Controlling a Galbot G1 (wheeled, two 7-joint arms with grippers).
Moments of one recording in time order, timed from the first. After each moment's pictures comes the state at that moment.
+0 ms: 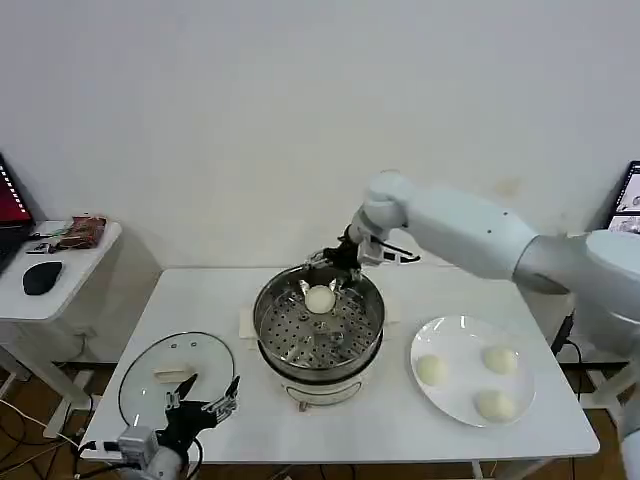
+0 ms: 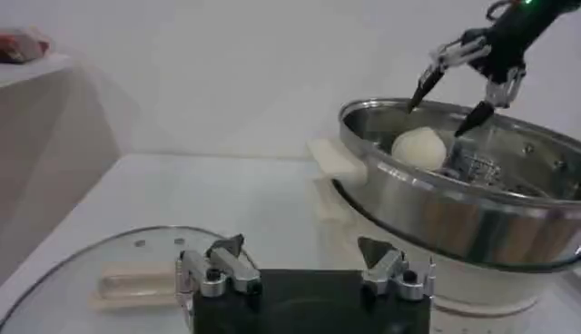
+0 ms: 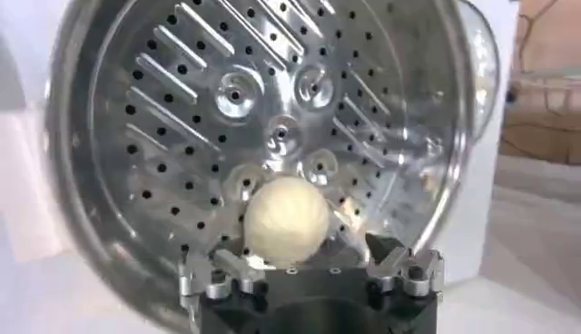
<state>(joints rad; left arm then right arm) 1.66 -1.05 -0.48 -2.23 -0.58 0.34 -0.24 0.54 1.13 -1.24 1.10 -0.14 0.69 -0.79</state>
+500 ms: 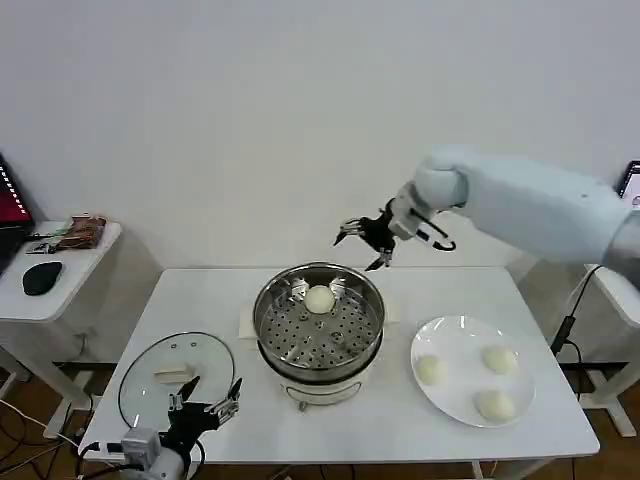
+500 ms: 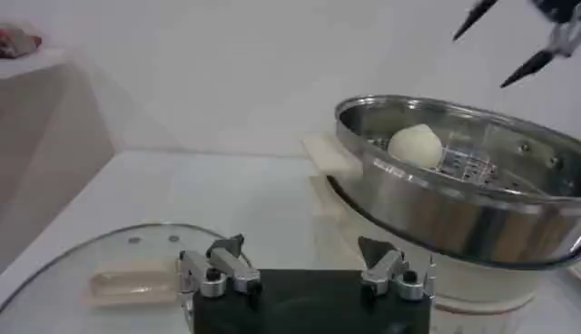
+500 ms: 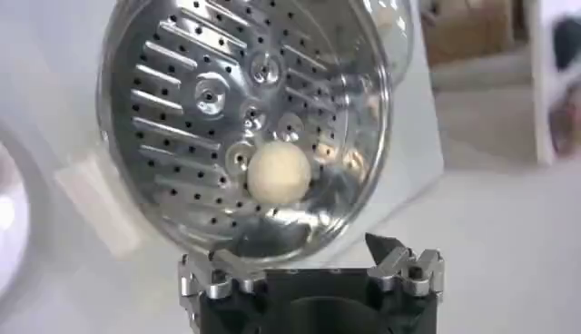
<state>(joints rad) 1.67 -1.05 -0.48 -2.23 -0.58 0.34 -0.24 0.75 0.90 -1.47 1.31 0.27 0.31 -0.80</state>
